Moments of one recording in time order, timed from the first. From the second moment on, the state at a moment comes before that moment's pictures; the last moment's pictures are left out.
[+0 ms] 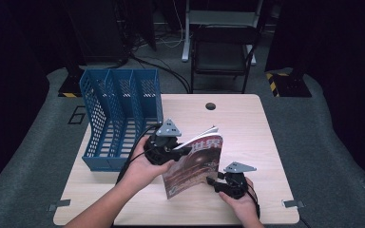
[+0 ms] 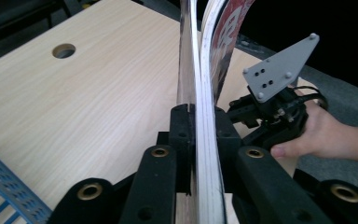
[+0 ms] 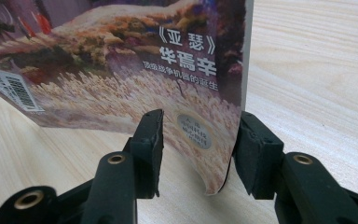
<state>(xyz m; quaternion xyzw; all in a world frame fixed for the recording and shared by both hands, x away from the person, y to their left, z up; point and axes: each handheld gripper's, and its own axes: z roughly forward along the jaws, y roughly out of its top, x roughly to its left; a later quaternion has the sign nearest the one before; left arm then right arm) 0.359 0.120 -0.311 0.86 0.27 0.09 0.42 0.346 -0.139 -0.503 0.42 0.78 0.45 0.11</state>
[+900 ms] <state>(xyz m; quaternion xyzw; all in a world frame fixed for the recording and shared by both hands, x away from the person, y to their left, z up) 0.365 0.109 -0.308 0.87 0.28 0.10 0.39 0.346 -0.139 -0.503 0.42 0.78 0.45 0.11</state>
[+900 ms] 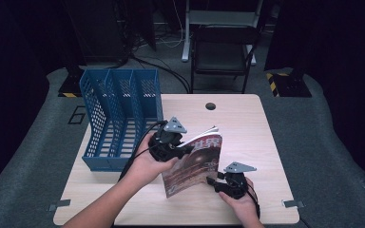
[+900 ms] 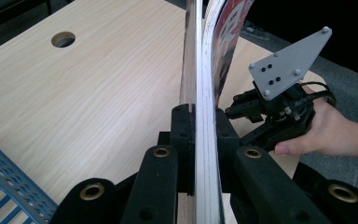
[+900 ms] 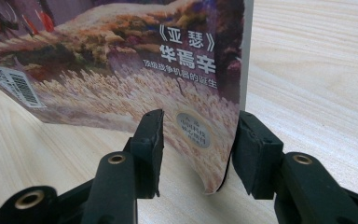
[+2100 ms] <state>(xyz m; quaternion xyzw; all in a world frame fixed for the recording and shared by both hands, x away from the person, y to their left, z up) 0.363 0.119 -0.278 0.87 0.28 0.11 0.39 0.344 -0.139 -0.502 0.41 0.78 0.46 0.11</state>
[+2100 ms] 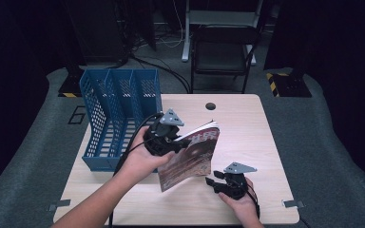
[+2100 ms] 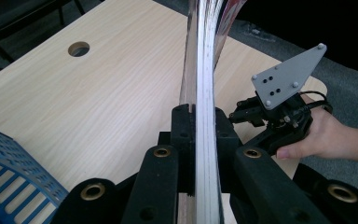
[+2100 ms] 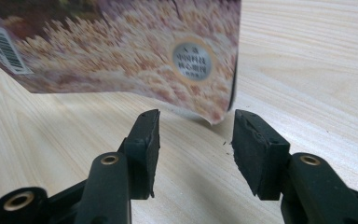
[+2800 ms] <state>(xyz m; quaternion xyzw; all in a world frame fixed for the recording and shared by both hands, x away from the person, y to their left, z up) 0.362 0.127 -0.261 0.87 0.28 0.12 0.39 0.344 -0.140 -0.503 0.42 0.78 0.46 0.11</state>
